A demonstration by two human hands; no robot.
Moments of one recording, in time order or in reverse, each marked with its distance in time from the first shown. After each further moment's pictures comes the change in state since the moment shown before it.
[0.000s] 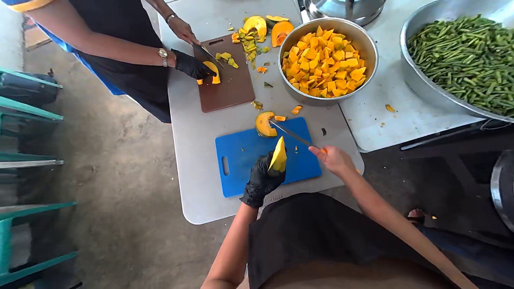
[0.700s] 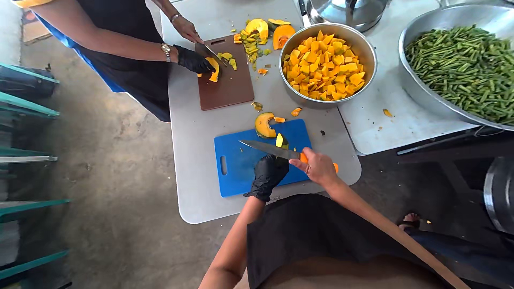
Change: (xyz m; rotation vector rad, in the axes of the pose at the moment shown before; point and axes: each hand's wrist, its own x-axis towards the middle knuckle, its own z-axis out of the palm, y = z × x) left_hand 0.029 0.034 0.014 0.399 -0.280 -0.549; right_hand -0.022 -0.038 0.025 -0.110 0.088 -0.313
